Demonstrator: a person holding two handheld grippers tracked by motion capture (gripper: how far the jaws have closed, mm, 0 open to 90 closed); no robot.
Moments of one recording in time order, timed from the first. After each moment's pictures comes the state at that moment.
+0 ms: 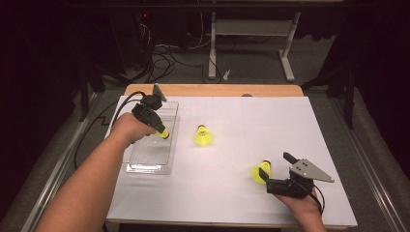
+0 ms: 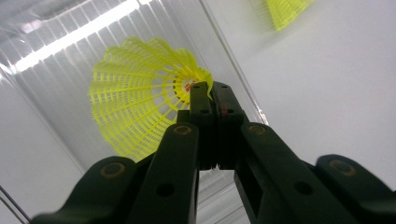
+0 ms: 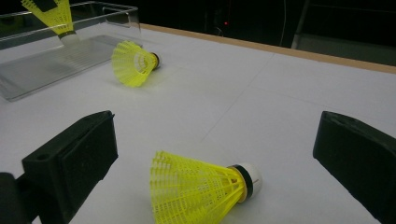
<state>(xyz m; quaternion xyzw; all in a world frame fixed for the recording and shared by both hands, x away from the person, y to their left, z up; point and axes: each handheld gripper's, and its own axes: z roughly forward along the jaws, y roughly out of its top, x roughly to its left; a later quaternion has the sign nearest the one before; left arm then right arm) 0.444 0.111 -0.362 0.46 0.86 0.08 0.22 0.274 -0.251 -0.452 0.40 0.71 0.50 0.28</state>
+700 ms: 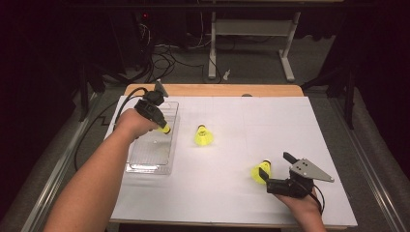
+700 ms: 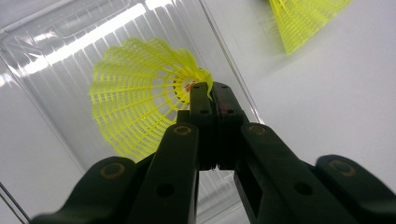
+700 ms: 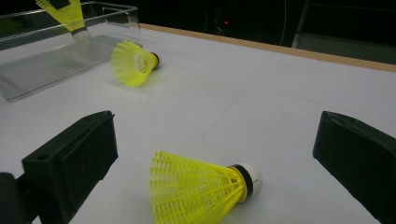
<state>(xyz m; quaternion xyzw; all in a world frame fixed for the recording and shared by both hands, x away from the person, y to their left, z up) 0.459 0.105 -0.363 0.46 0.85 0.09 0.23 0.275 -0.251 -0.453 0.40 0.71 0.50 0.28</state>
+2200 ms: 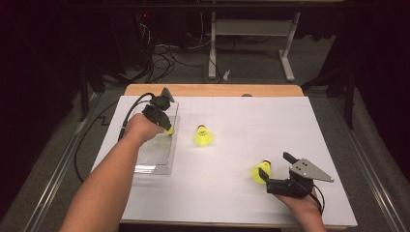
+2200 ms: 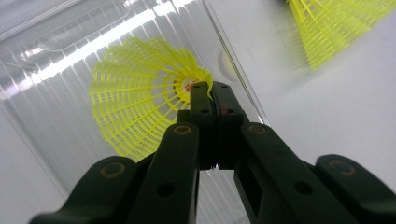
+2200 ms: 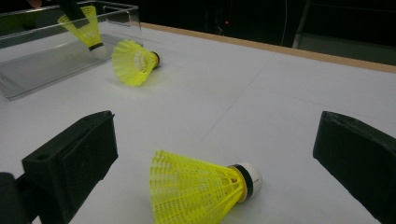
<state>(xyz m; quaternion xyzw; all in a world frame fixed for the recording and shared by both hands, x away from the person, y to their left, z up) 0.467 0.096 -0.396 0.48 0.84 0.11 0.24 0.275 -0.251 -0.453 0.40 0.72 0.50 0.28</state>
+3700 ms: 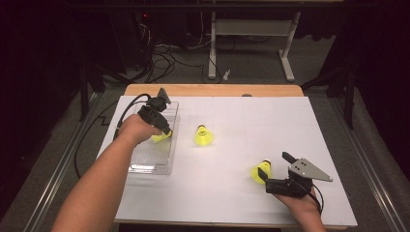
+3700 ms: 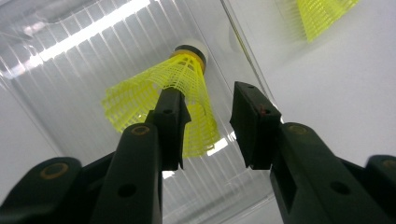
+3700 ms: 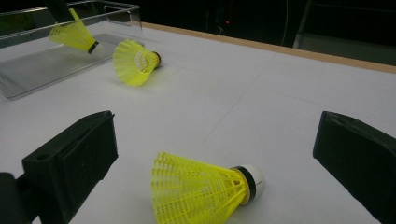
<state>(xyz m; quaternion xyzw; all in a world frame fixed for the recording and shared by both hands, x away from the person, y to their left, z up) 0.456 0.103 -0.386 0.47 0.85 0.10 0.21 0.276 -0.249 -0.453 0.40 0.72 0.50 0.28</state>
